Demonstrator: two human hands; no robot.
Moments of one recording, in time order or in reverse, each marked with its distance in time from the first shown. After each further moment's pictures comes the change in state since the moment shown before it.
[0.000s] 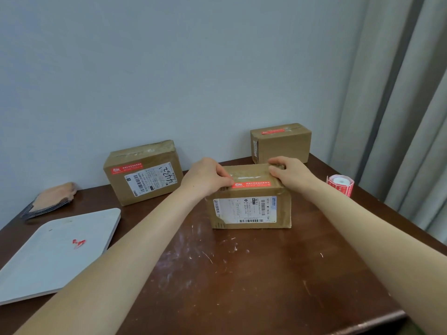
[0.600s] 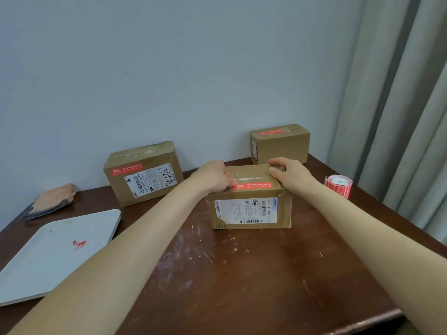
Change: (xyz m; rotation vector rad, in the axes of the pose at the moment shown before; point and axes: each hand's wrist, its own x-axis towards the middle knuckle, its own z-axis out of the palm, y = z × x) left_hand 0.009 0.014 0.001 0.083 -0.191 -0.086; right_hand -0.002 0.004 0.001 -0.033 0.017 -0.028
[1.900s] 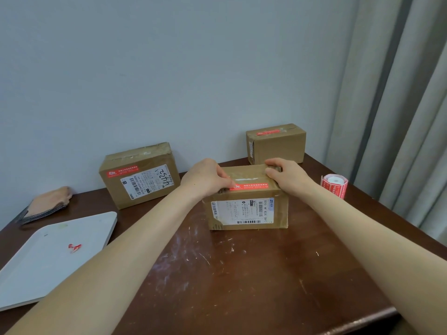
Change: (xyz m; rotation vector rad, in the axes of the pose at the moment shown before) left_hand -0.005 -0.006 0.002 -0.073 0.145 0.065; right_hand 0.000 0.003 0.001 0.018 0.000 0.016
